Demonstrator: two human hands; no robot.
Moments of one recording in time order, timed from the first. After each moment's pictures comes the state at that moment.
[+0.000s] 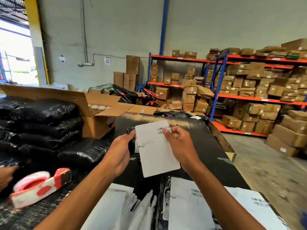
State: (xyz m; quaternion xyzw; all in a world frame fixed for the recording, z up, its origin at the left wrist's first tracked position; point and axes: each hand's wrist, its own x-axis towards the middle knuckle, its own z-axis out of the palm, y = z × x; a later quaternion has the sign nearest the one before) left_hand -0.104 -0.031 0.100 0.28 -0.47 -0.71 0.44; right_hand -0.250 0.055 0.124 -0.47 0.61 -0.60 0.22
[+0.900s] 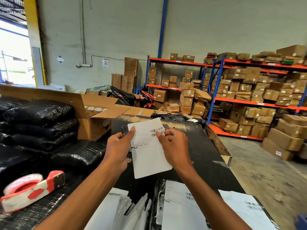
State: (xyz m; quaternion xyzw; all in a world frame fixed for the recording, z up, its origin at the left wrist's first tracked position) left_hand -0.118 -0.020 0.117 0.34 -0.43 -0.66 0.51; right_hand -0.248 0.048 0.125 -0.48 0.67 -0.56 0.07
